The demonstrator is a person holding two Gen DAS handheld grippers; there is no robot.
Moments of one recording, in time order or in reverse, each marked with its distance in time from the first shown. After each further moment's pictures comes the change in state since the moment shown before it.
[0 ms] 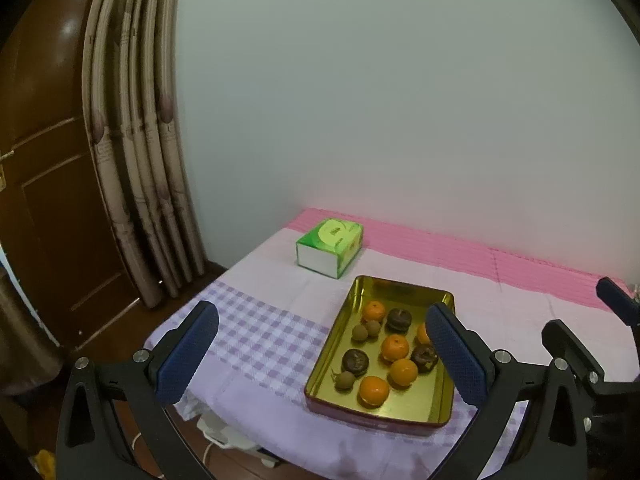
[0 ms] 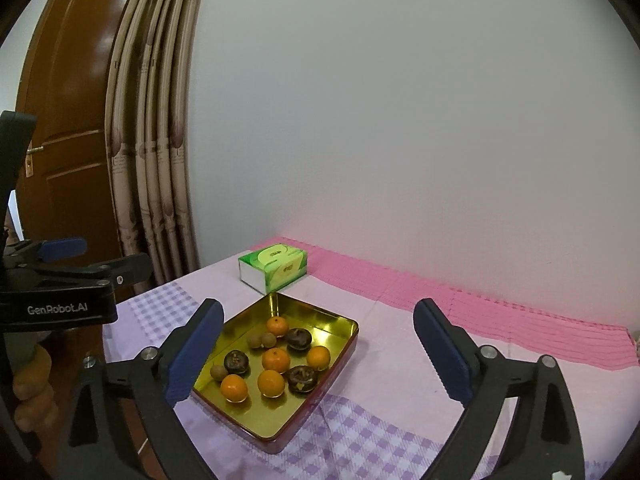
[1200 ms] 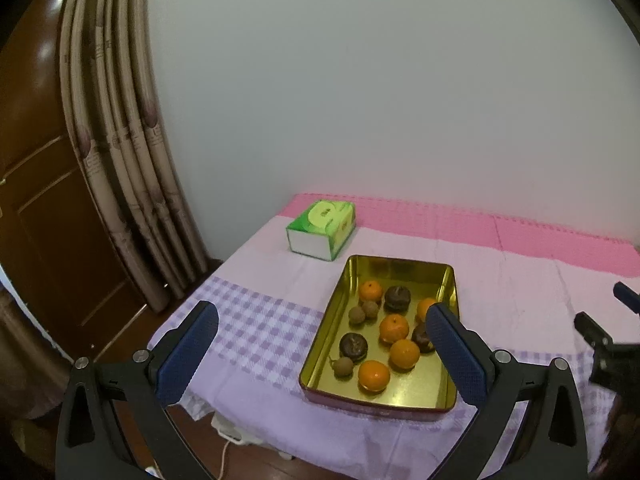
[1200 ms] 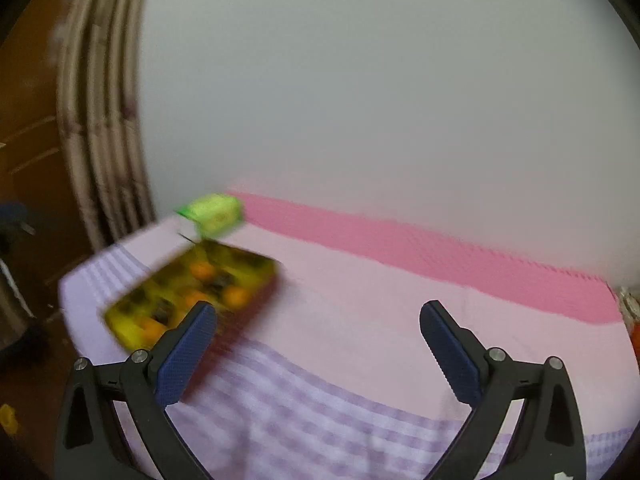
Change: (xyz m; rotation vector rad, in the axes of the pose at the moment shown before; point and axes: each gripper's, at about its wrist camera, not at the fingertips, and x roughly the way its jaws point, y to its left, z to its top) left arm 0.020 -0.030 -0.006 0.120 0.068 0.013; right arm 0.024 -0.103 -0.059 0.072 0.190 -0.133
